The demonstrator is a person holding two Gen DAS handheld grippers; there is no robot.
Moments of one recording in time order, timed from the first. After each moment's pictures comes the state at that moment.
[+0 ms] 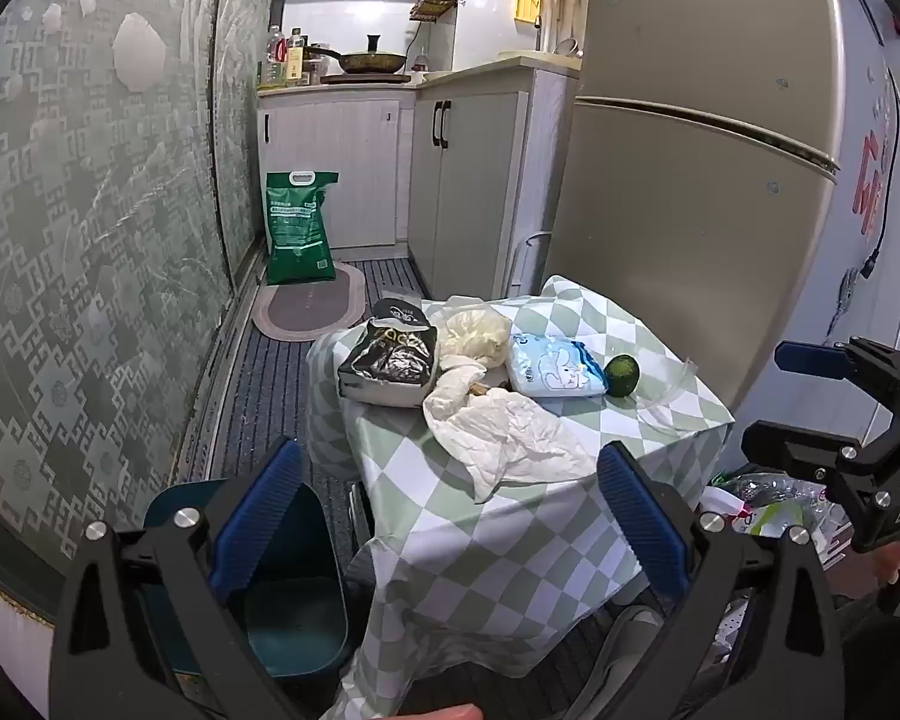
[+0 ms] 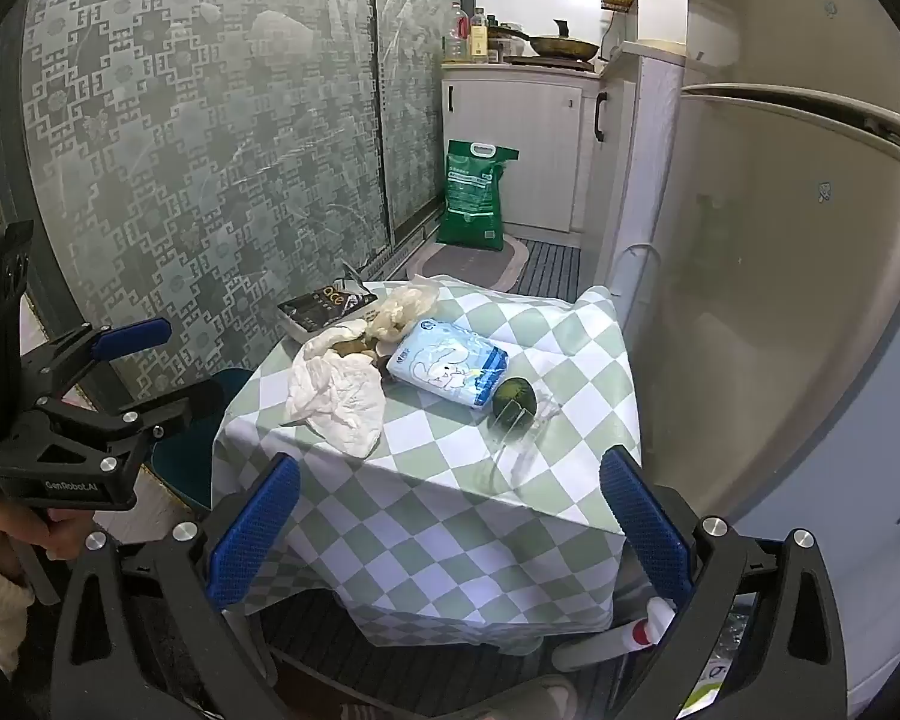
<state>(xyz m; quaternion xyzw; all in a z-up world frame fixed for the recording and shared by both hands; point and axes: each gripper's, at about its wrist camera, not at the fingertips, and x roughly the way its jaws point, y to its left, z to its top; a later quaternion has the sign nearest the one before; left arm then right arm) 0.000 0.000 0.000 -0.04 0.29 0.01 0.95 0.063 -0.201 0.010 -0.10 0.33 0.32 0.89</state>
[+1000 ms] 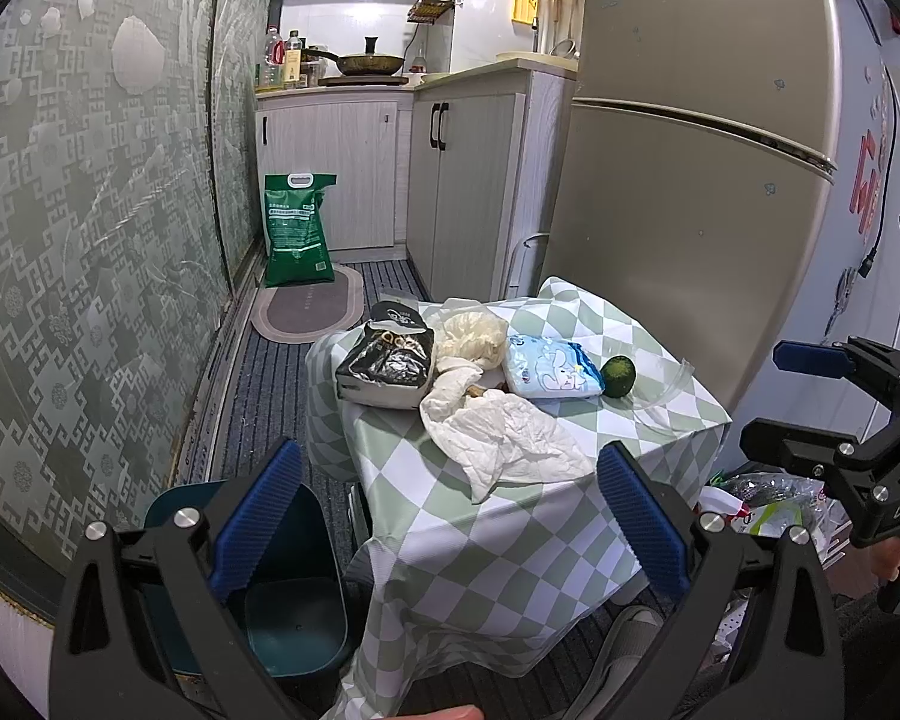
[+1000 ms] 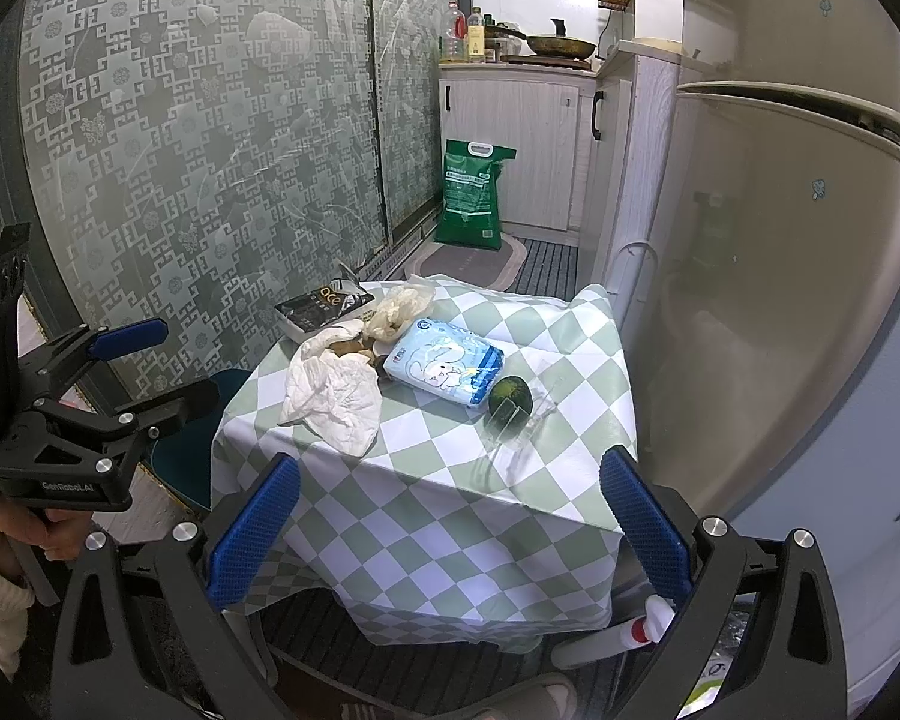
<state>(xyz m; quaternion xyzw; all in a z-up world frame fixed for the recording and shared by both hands) 0.000 0.002 0.000 -0.04 0.29 0.01 0.95 0.063 -0.202 0.010 -0.09 0.33 0.32 0.88</state>
